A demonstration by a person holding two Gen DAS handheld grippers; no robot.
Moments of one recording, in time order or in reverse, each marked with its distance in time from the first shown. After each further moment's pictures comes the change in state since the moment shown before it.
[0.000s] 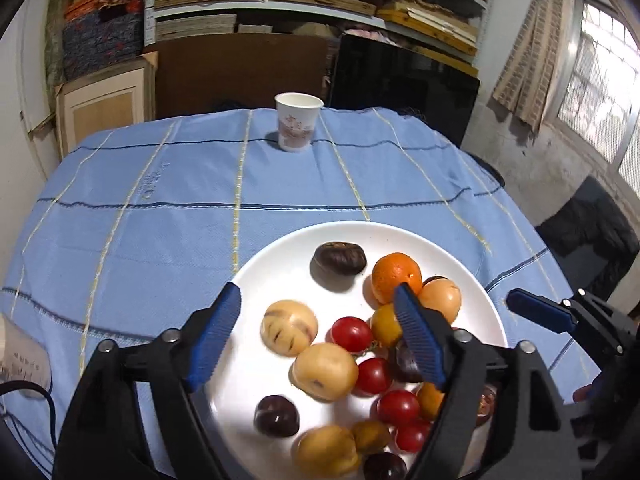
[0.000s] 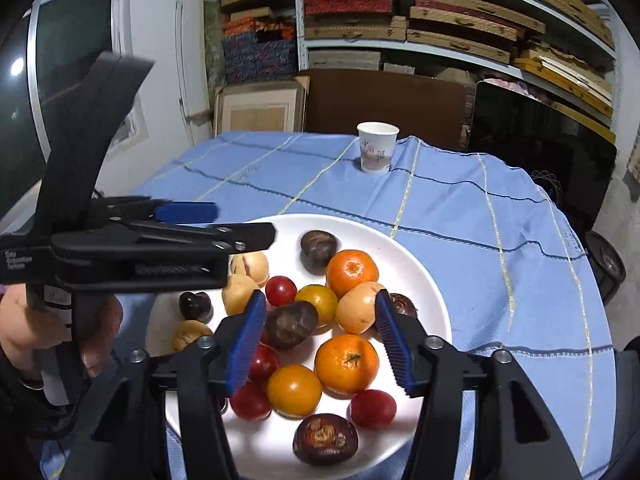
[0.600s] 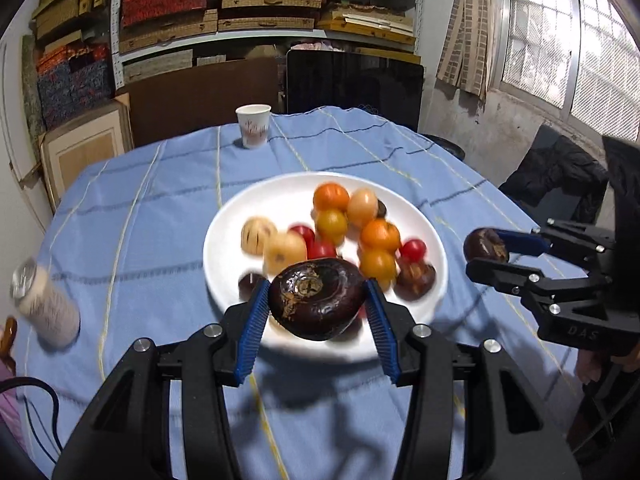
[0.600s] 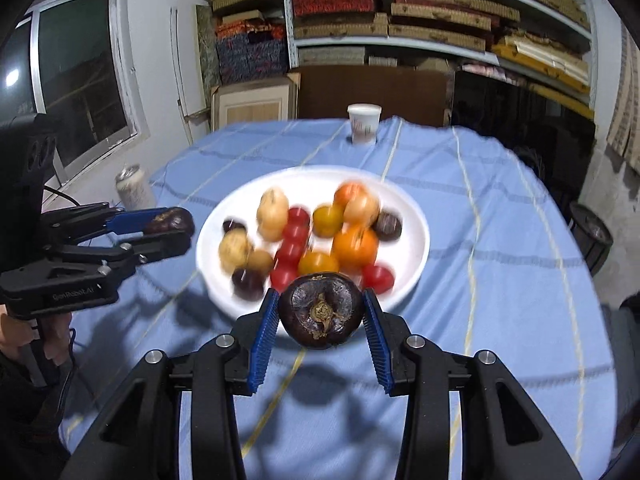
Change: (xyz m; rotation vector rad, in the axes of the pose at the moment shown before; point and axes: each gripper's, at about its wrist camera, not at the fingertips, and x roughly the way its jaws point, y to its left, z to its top) left arm -0.087 -0.031 -0.082 0.214 -0.057 -0.046; right arm -0.076 0.015 -0.059 0.035 0.014 -0.030
